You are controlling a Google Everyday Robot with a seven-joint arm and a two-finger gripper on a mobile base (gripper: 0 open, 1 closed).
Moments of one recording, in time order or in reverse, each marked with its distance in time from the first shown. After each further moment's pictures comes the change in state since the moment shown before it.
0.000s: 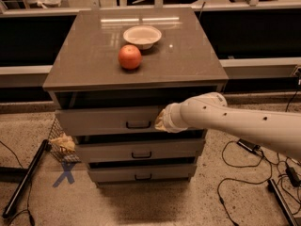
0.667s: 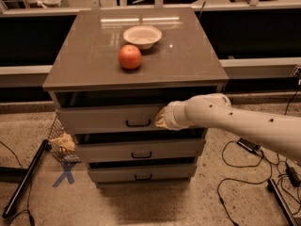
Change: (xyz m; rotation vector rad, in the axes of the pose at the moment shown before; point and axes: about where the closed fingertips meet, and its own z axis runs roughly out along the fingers) arm -0.002 -0.015 -0.001 0.037 -0.066 -0.006
